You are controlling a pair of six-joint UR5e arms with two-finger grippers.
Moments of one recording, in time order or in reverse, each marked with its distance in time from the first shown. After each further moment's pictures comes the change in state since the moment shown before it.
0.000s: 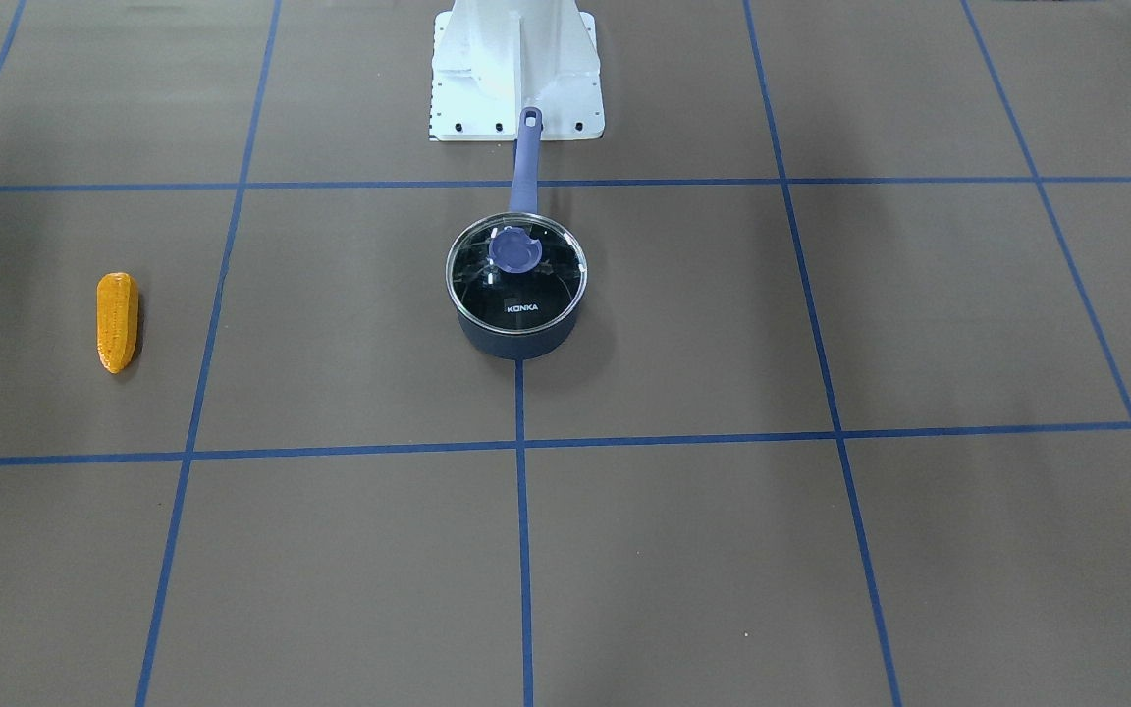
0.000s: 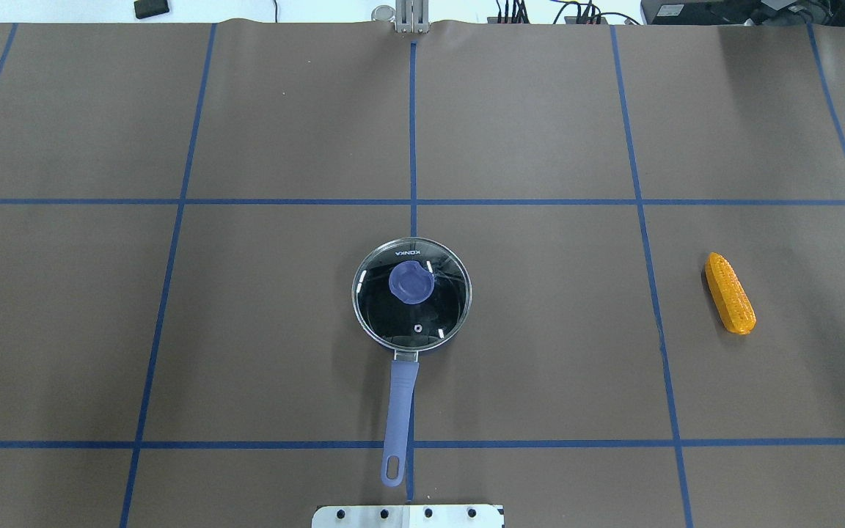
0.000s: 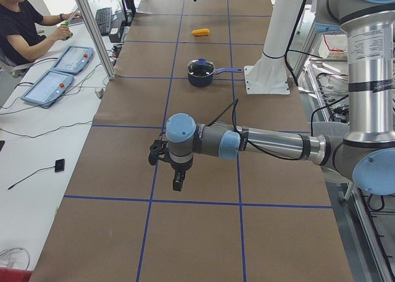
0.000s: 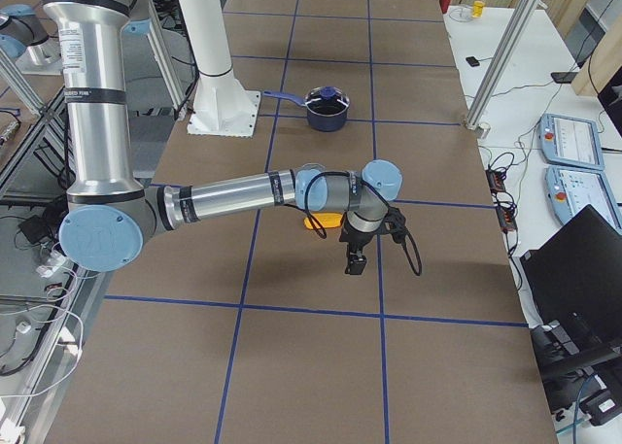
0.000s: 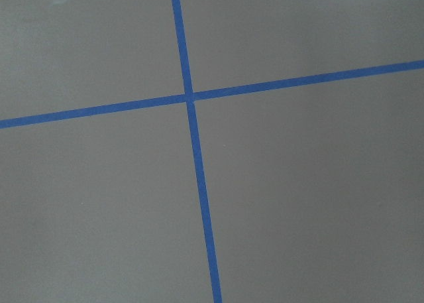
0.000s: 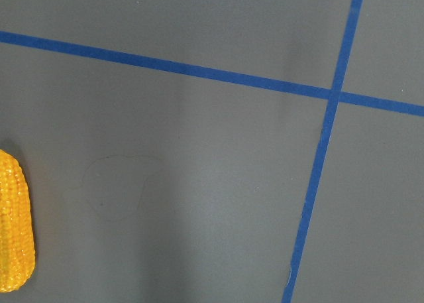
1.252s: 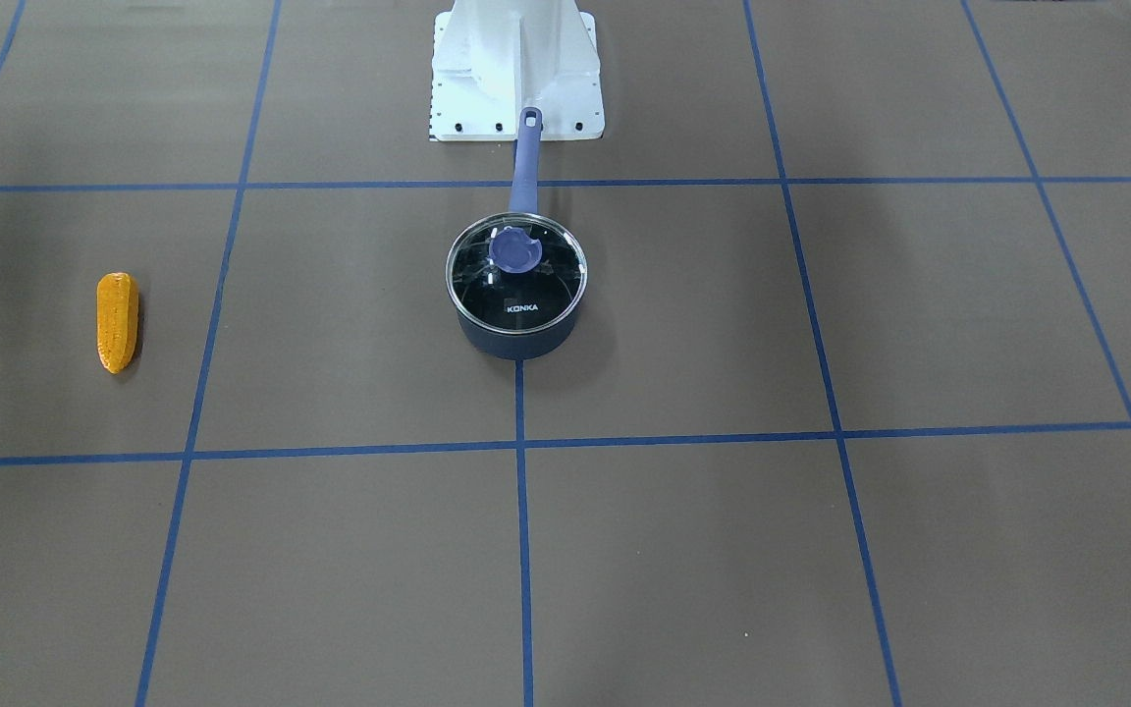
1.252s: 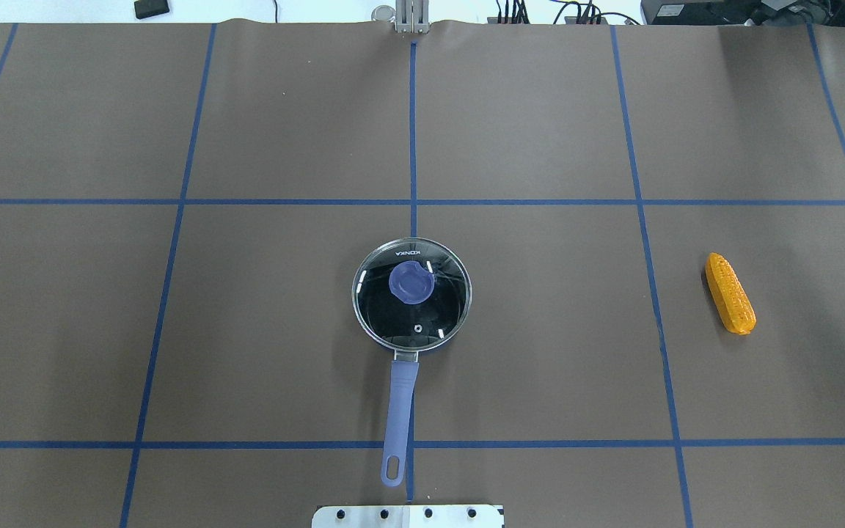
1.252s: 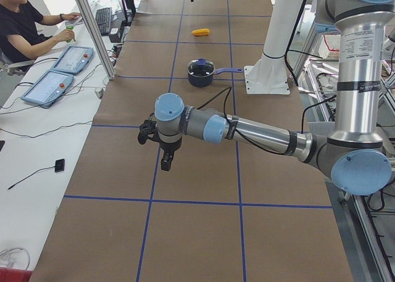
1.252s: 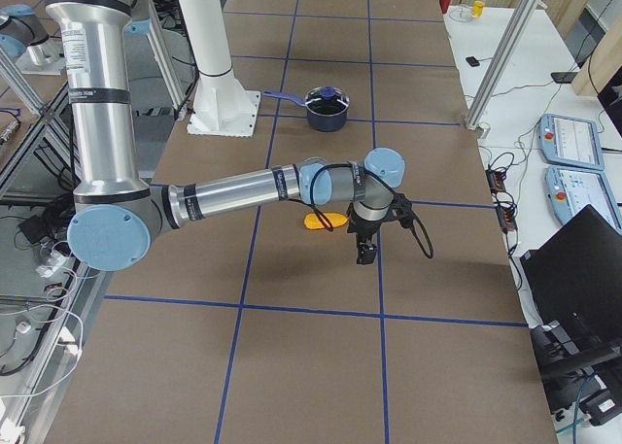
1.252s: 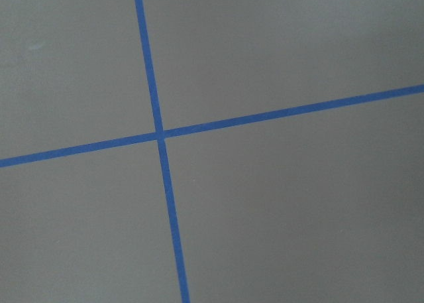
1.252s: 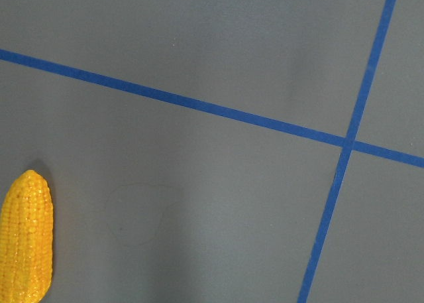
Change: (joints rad) left arm 0.062 -0.126 -0.022 0.015 -0.030 -0.117; right arm -0.026 0.027 0.015 0.068 0.001 -0.012
